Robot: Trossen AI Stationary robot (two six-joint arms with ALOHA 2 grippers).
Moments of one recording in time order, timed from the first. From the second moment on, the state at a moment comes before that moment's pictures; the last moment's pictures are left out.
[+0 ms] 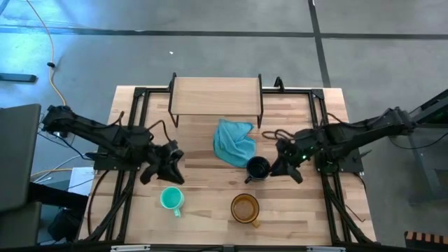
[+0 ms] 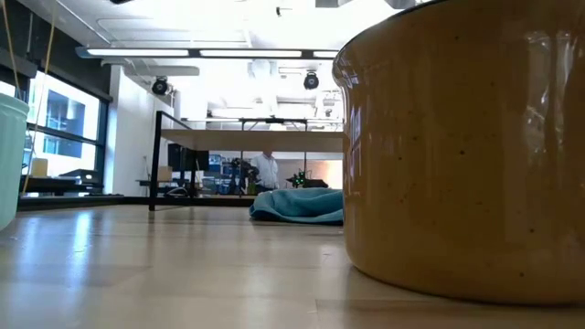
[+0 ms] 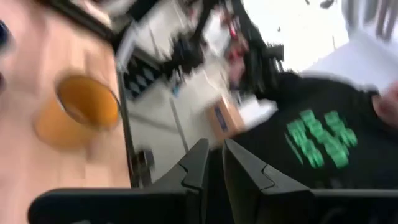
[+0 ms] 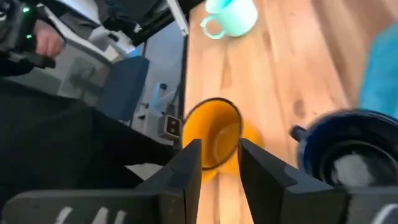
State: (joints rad) left arm -0.16 0.91 0.70 0.07 0.38 -0.81; right arm 0.25 0.99 0.86 -0.40 -0.24 0.62
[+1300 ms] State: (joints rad) left arm -0.39 0.96 0.70 -0.05 0.03 -0.79; right arm 0.60 1.42 0.86 0.03 0.13 0.69
